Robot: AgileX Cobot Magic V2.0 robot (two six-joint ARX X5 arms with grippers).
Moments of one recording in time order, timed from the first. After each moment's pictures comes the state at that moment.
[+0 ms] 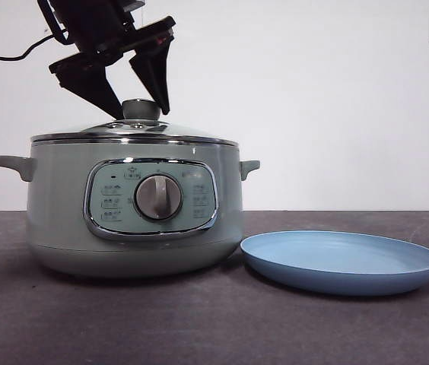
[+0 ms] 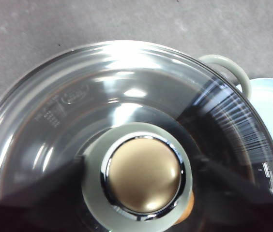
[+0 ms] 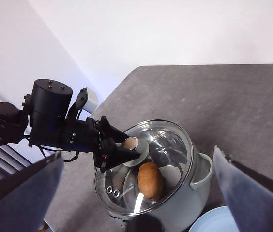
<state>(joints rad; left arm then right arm) -0.44 1.64 1.47 -0.68 0.06 -0.06 0.03 1.14 1.46 -0.68 -0.81 0.14</state>
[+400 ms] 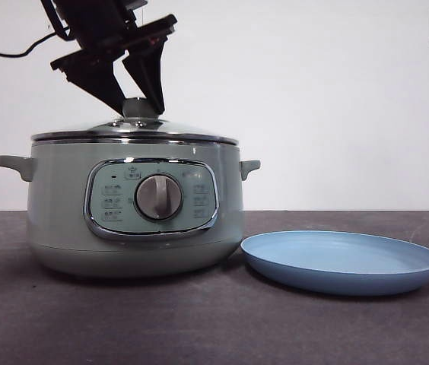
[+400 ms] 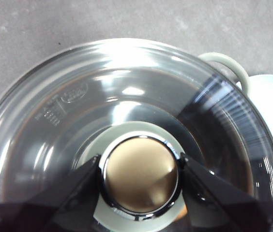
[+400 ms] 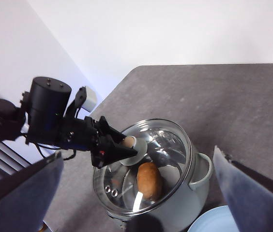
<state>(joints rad) -0.45 1.65 1.53 -0.74 0.06 -0.04 0.03 1.14 1.46 -0.68 -0.80 0.14</state>
